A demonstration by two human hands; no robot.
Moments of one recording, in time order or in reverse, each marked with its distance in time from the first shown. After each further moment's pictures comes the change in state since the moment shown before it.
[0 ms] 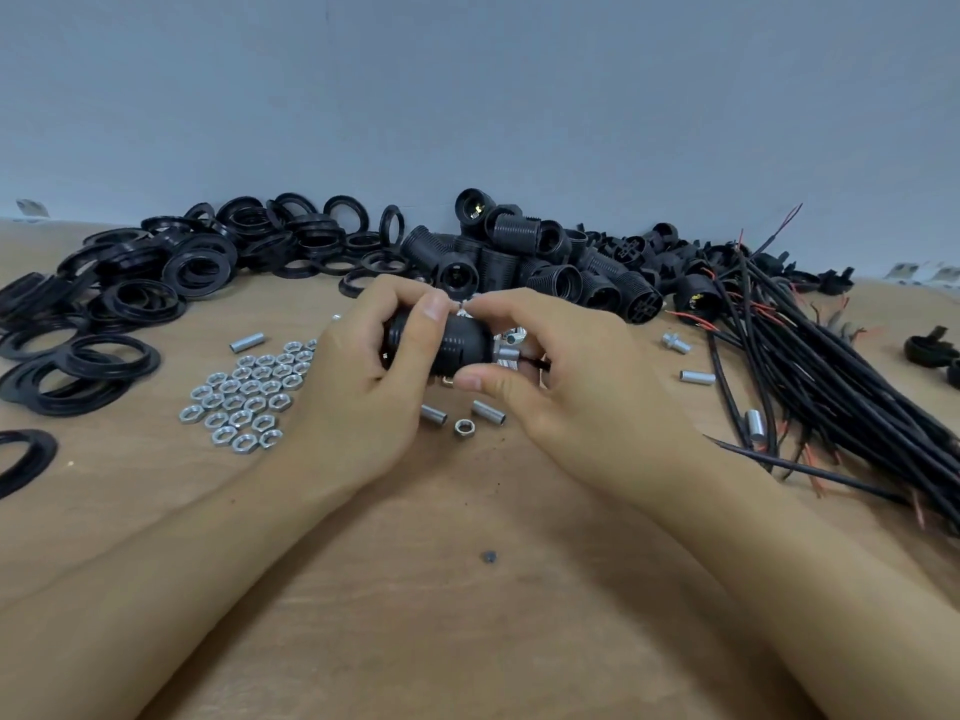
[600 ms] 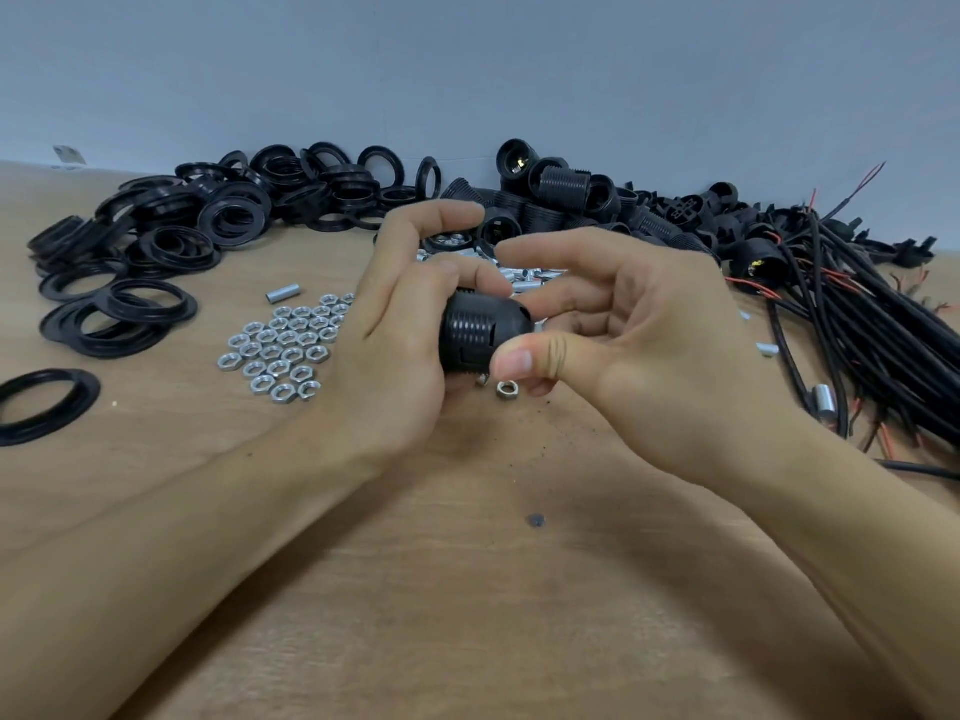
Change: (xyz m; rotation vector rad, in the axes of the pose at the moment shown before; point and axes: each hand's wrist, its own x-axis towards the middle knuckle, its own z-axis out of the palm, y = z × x) left_hand -0.013 0.031 -0.006 -0.456 -0.013 -0.229; right_hand -0.003 -0.019 -0.003 0.603 -0.086 0.256
